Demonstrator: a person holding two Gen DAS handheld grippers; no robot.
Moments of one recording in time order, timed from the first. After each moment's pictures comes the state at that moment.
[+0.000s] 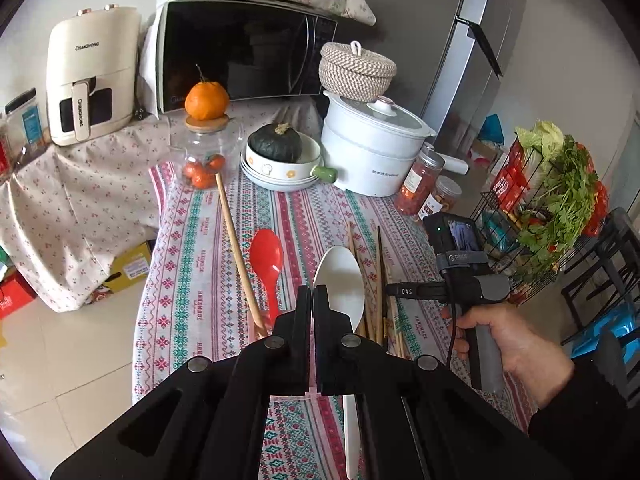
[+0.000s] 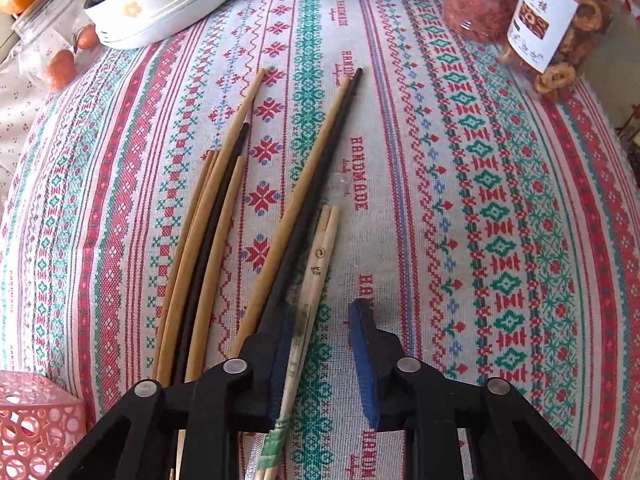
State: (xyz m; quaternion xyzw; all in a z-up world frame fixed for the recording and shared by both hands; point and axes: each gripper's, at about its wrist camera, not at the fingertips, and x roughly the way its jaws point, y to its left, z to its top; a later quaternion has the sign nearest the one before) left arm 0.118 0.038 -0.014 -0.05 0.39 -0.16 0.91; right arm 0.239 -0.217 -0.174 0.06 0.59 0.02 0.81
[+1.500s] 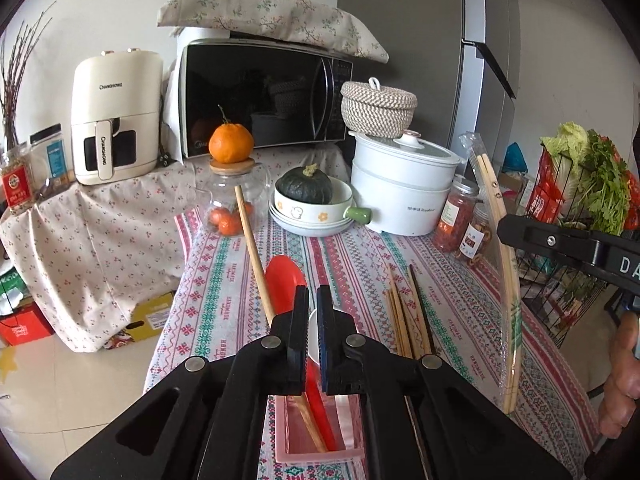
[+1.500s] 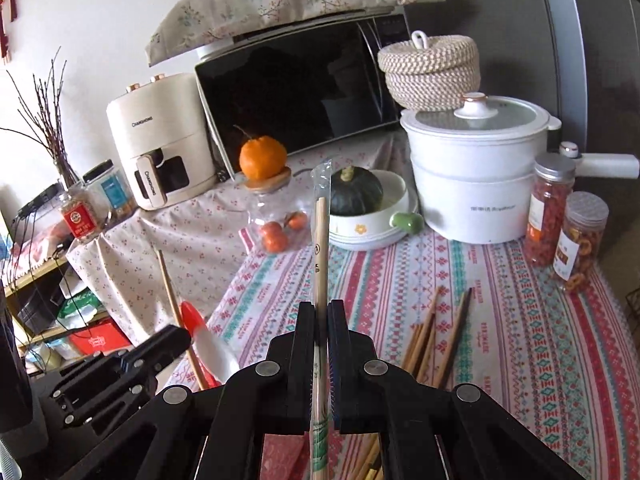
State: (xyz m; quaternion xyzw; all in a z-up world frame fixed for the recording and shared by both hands) left arm 0.123 0.034 -0.058 -0.02 0.28 -0.11 0.95; right arm 0.117 -0.157 -0.015 0.09 0.28 0.15 0.94
